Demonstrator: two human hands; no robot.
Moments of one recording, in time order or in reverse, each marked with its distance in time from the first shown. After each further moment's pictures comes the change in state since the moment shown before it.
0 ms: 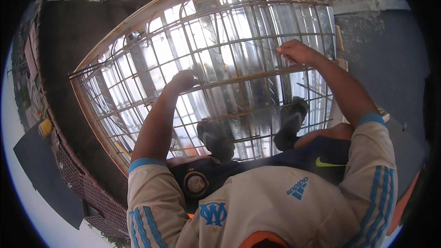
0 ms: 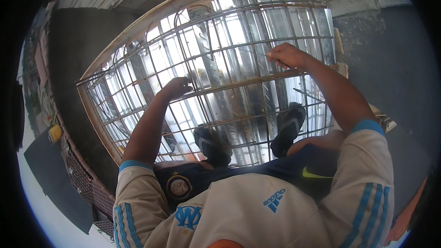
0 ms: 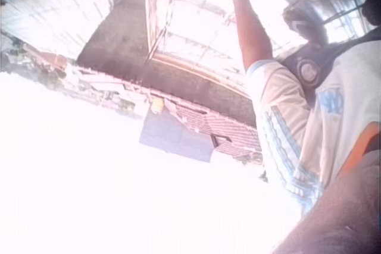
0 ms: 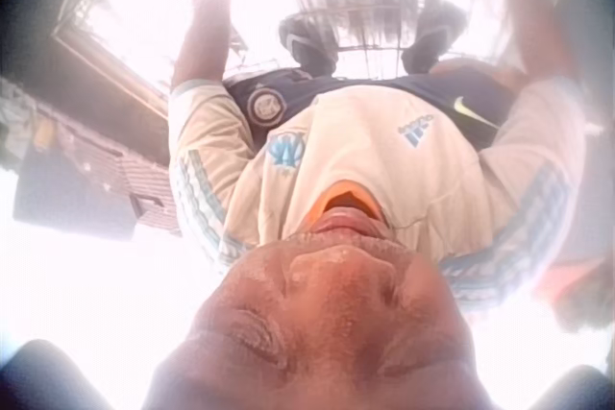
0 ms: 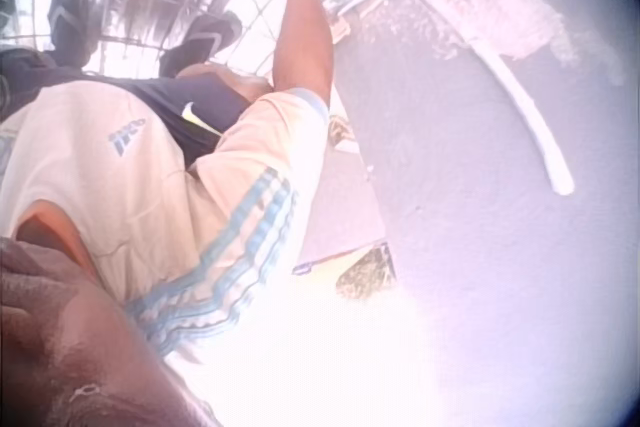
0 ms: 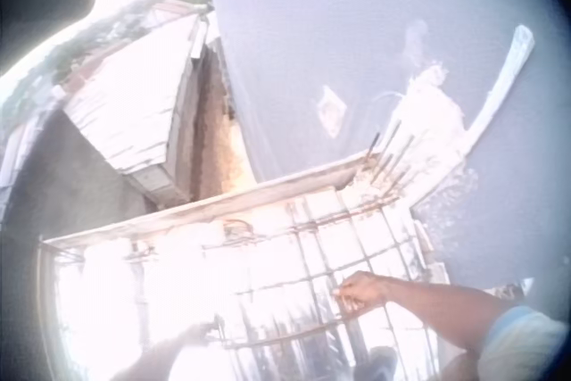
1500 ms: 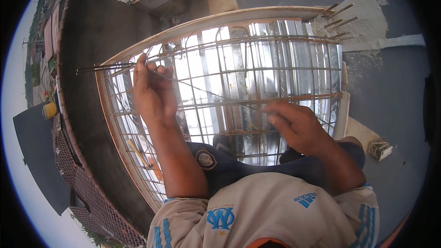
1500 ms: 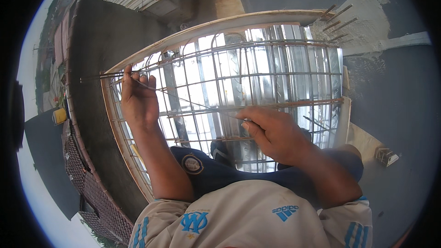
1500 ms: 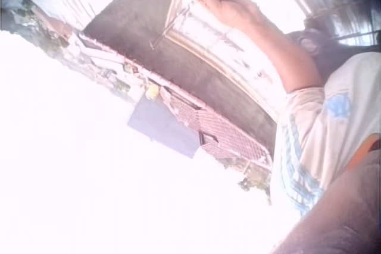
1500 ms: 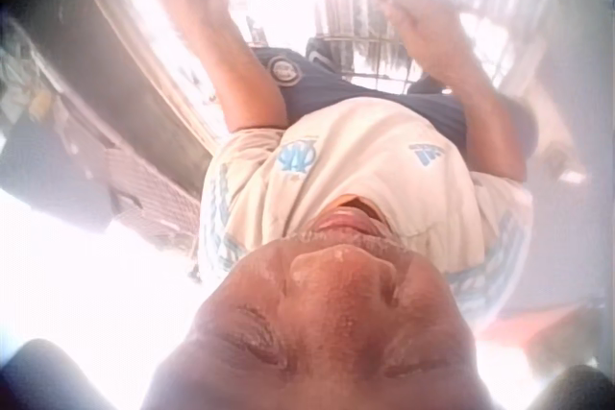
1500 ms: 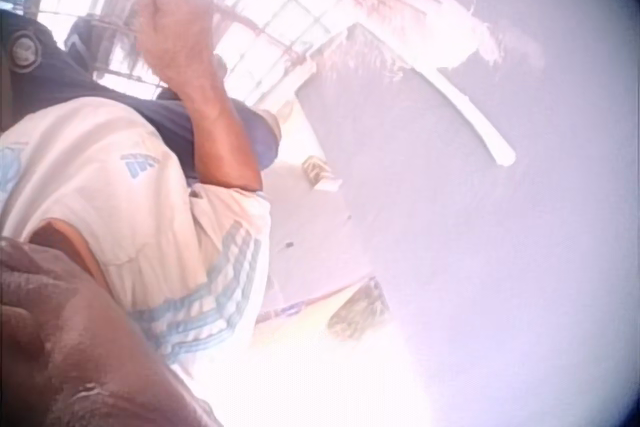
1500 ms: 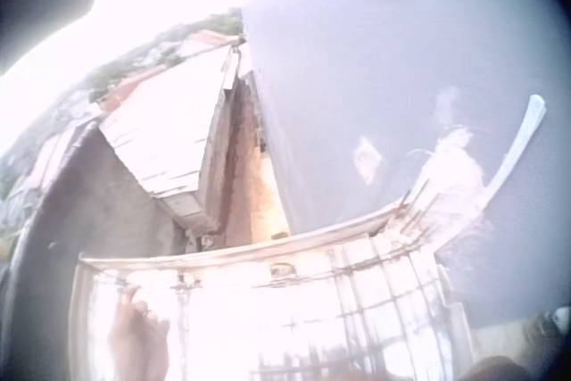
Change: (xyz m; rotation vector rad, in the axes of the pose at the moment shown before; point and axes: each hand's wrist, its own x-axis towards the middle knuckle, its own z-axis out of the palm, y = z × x) left_hand -0.215 0.112 -0.165 -1.839 1.307 0.441; right_hand -0.208 -0.195 0.107 -0.137 0.209 -0.777
